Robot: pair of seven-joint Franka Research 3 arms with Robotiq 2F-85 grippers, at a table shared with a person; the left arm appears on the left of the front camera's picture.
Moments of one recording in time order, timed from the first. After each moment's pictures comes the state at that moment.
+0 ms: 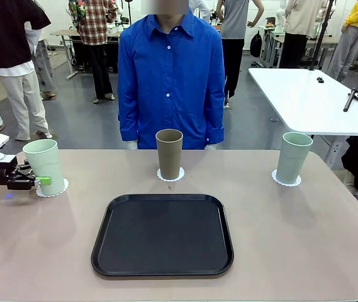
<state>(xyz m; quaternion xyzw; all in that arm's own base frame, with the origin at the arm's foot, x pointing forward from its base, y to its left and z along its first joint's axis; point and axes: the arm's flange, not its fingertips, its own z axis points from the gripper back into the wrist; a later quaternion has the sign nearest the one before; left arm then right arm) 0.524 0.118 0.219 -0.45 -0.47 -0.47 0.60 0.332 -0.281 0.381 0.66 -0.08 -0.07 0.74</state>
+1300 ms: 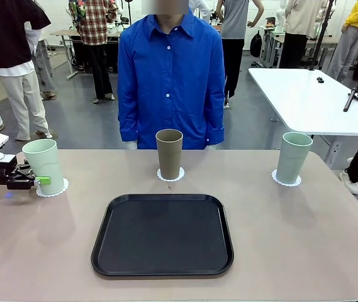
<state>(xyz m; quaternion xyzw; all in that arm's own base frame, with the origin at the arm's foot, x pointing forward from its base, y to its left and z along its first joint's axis) 0.528 0.121 0.217 -0.45 -0.48 -0.48 0.59 0.332 -0.281 0.381 0.66 -0.08 -0.07 0.74</state>
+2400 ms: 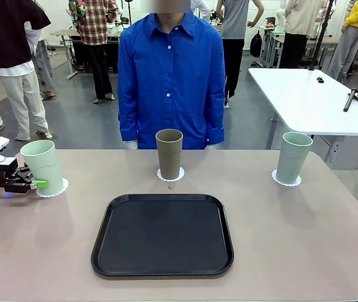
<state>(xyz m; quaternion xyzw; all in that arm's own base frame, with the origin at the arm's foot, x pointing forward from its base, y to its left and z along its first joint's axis) 0.530 0.123 0.207 -0.47 -0.47 -0.48 0.58 0.332 -0.281 0.381 0.66 -0.08 -0.07 0.74</state>
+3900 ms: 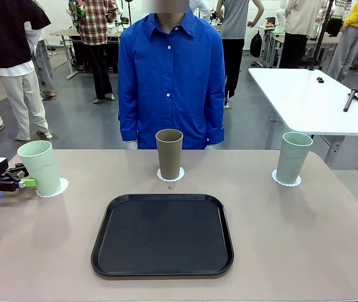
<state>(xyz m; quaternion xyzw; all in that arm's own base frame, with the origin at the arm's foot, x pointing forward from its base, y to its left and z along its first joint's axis) 0.530 0.154 0.203 -0.50 -0.45 -0.45 0.58 0.332 -0.281 0.381 0.66 -0.08 -0.07 0.74</state>
